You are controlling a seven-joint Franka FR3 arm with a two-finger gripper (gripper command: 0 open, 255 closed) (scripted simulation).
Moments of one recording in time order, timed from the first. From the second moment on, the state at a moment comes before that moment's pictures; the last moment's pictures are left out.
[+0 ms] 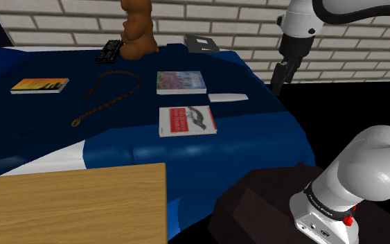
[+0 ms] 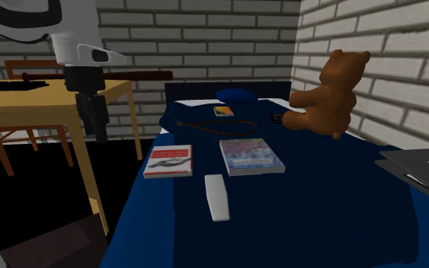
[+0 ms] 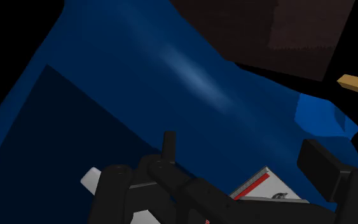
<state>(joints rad) 0.01 -0.82 0.06 -2.46 -0.06 1.57 -0.08</state>
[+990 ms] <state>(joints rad) 0.06 -0.46 -0.22 -2.43 -0.17 1.96 -0.62</state>
